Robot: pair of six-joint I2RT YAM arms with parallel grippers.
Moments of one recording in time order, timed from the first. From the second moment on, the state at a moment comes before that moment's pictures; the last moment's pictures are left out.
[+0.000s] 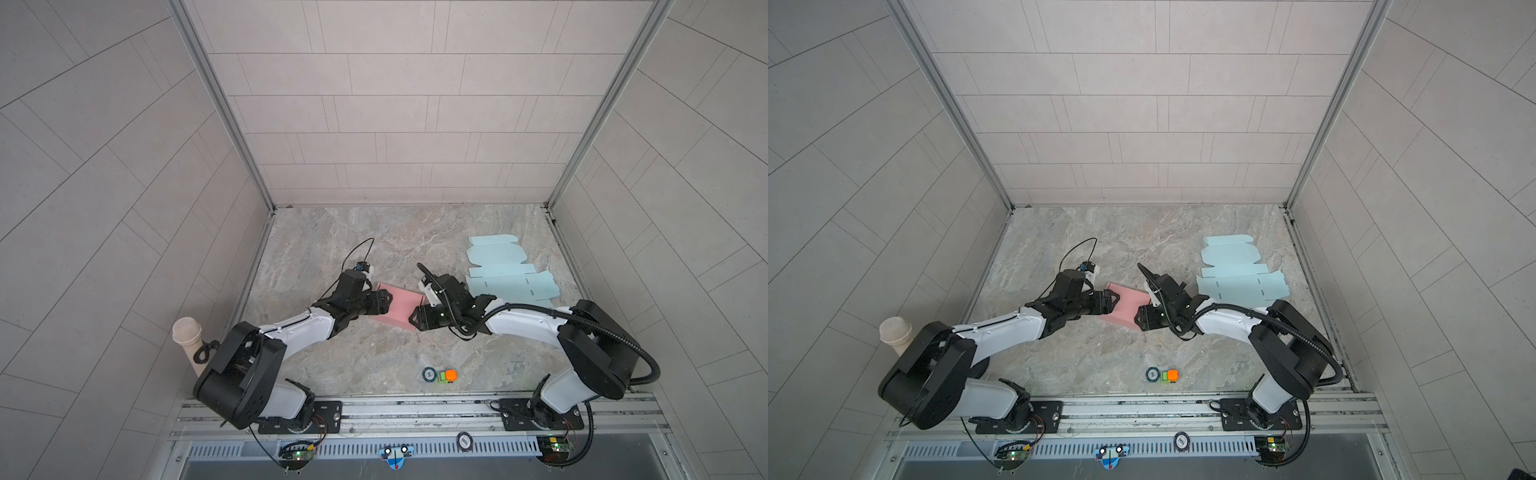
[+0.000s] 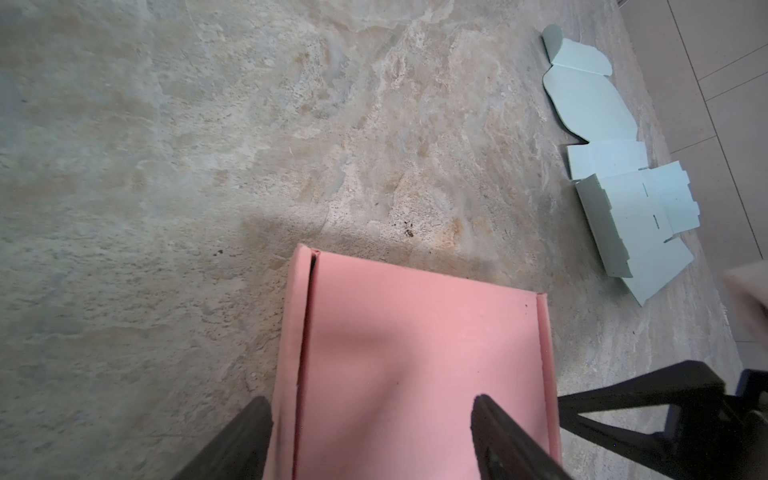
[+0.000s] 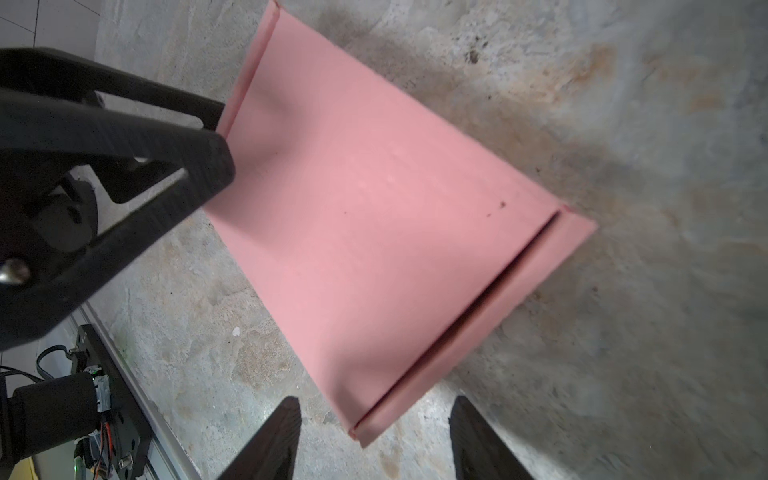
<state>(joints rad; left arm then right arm) -0.47 1.40 0.56 0.09 0.21 -0.47 0.75 1.58 0.80 -0.10 -0.25 0.59</state>
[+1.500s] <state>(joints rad) -0.29 1.49 0.57 0.16 0.21 -0.47 0.67 1.97 1.31 -0.22 -0.25 0.48</state>
